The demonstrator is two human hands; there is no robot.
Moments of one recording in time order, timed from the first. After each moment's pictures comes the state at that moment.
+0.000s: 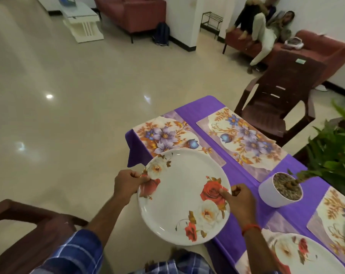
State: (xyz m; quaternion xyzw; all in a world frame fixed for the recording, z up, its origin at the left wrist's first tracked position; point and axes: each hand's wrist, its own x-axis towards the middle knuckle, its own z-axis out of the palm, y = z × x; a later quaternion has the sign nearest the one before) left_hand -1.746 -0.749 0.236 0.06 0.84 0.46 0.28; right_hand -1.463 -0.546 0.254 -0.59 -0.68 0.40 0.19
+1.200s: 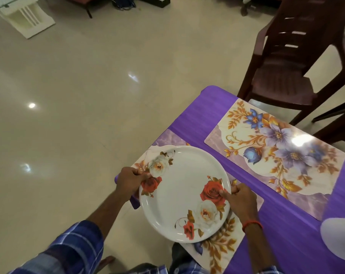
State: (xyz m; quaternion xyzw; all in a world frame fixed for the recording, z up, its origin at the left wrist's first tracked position) left_hand -1.982 -0.520 0.175 0.13 0.87 0.32 0.36; right_hand -1.658 -0.392 0.181 -0.69 -0.57 0.43 0.09
